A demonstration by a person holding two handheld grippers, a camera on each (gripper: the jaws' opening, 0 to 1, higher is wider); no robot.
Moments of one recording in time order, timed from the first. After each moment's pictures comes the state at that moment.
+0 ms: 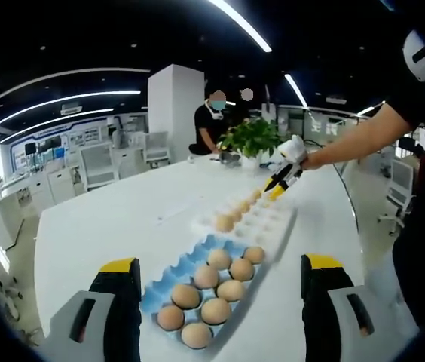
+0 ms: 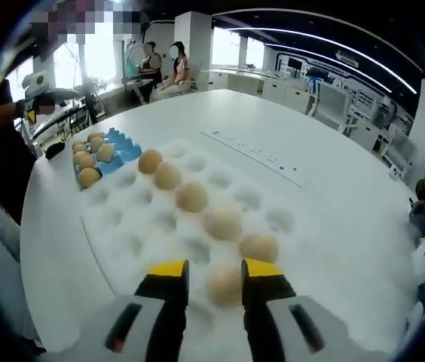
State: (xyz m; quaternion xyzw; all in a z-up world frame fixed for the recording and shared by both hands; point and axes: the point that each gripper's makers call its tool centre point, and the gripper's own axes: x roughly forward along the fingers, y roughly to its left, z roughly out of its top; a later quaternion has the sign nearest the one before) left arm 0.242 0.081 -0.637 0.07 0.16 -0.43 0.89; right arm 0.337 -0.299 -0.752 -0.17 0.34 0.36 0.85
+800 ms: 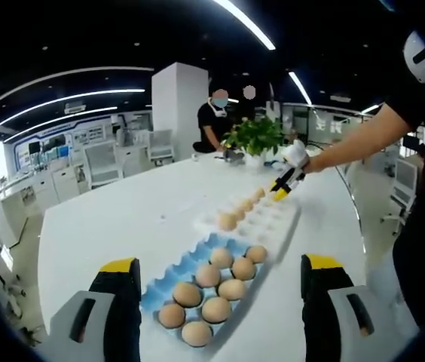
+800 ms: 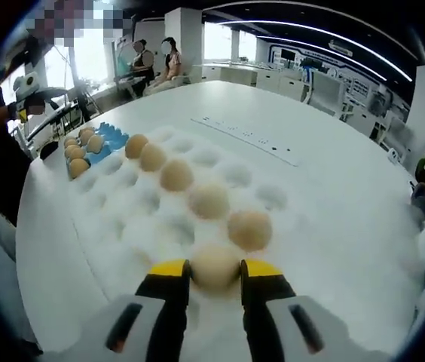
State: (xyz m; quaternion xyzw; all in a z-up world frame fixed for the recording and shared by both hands) left arm 0.240 0.081 -0.637 0.08 0.17 -0.41 0.89; right arm 0.339 -0.312 -0.775 -0.16 0.36 0.35 0.85
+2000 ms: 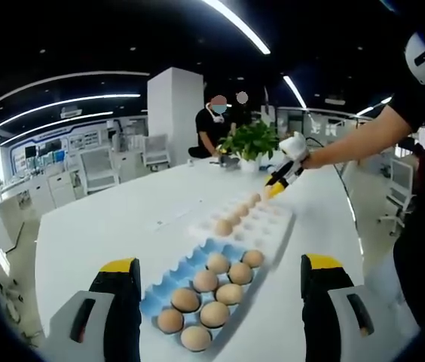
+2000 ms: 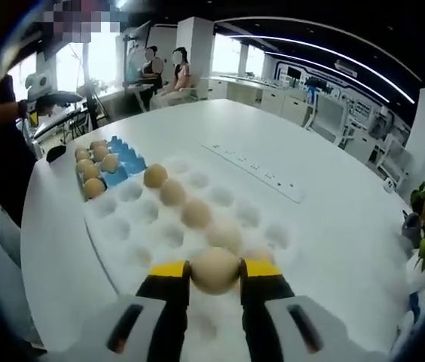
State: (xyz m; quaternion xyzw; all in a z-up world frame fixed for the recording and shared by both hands) left arm 0.242 0.082 -0.633 0.07 0.15 -0.43 0.89; right arm 0.333 -0.278 -0.723 -0.19 0.31 0.36 0.86
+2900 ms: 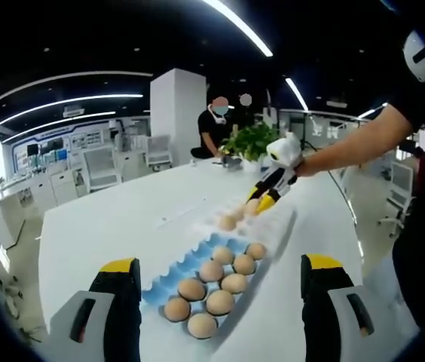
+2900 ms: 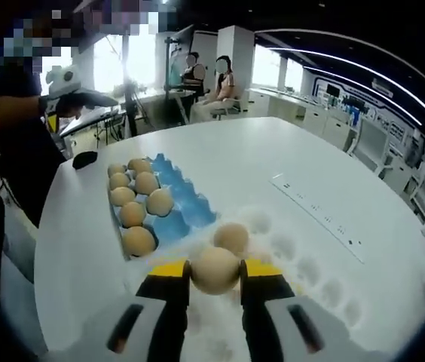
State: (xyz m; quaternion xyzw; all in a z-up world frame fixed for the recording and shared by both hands) left arm 0.235 0.108 -0.635 0.07 0.15 -0.42 0.89; right arm 0.328 -0.130 -0.723 -0.19 0.27 0.47 0.82
